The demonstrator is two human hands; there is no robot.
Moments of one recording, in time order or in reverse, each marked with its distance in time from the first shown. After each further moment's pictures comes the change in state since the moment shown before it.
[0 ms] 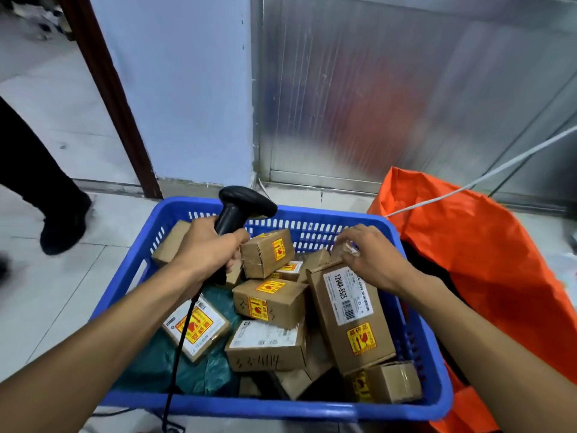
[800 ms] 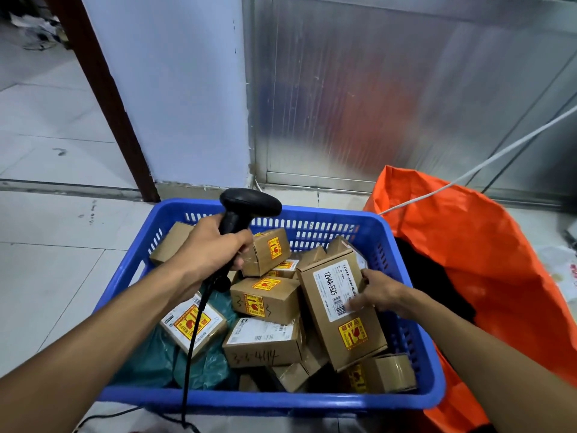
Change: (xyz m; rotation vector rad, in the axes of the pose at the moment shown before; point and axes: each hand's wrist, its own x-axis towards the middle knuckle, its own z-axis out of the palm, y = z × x) left_hand -0.019 0.013 0.005 -0.047 -0.126 0.016; right_hand -0.033 0.047 0.041 0.563 -0.417 0.530
